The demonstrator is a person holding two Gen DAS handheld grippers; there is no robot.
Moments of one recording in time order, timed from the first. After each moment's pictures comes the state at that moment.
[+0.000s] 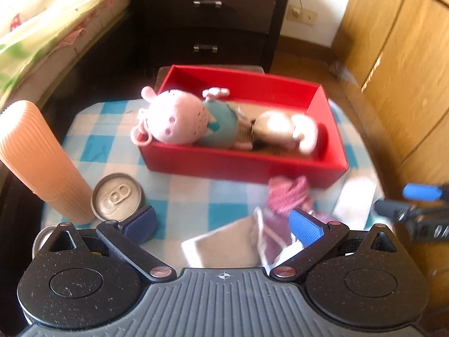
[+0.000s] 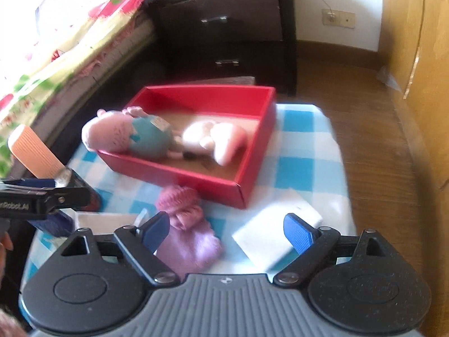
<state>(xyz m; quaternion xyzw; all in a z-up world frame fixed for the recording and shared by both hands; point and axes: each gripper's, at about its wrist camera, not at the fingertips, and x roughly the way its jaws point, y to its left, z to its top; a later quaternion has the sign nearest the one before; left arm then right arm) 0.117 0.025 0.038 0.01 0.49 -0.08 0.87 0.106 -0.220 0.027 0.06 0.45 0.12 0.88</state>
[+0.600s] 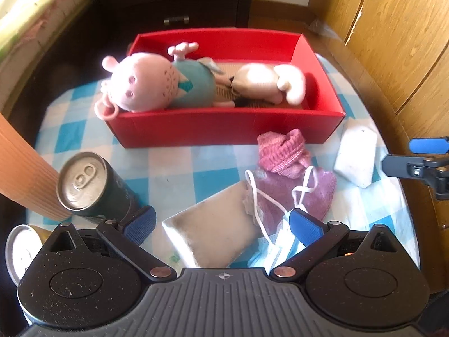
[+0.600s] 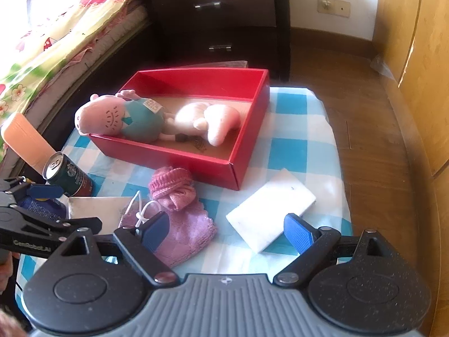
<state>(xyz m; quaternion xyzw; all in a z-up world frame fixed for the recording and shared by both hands) 0.124 0.011 -0.002 0.06 0.53 -0.12 0.83 0.104 -0.218 0.022 0.07 0.47 0.11 0.87</state>
